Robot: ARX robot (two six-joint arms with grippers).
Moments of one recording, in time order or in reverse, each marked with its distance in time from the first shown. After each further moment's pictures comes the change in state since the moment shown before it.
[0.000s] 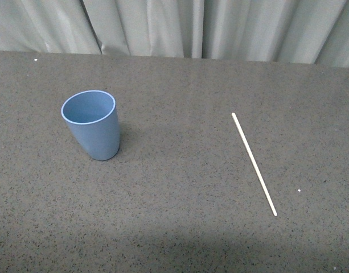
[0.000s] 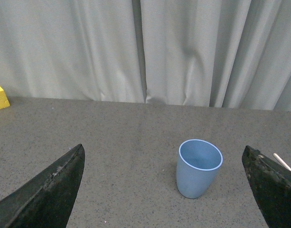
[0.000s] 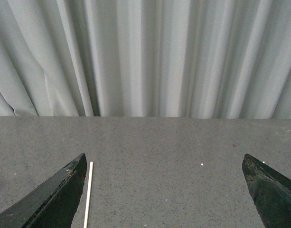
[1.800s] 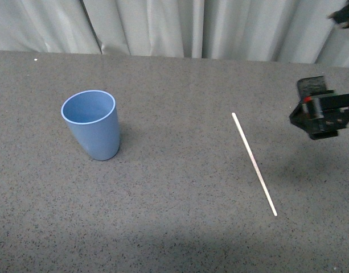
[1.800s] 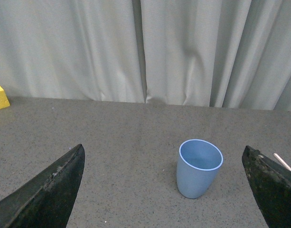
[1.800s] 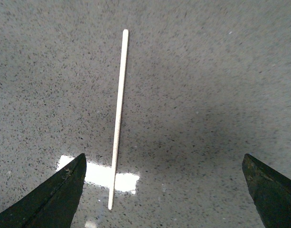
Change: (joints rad) left arm 0.000 0.000 0.000 0.000 0.000 0.000; right arm 0.201 1.661 0.815 -0.068 -0.033 -0.042
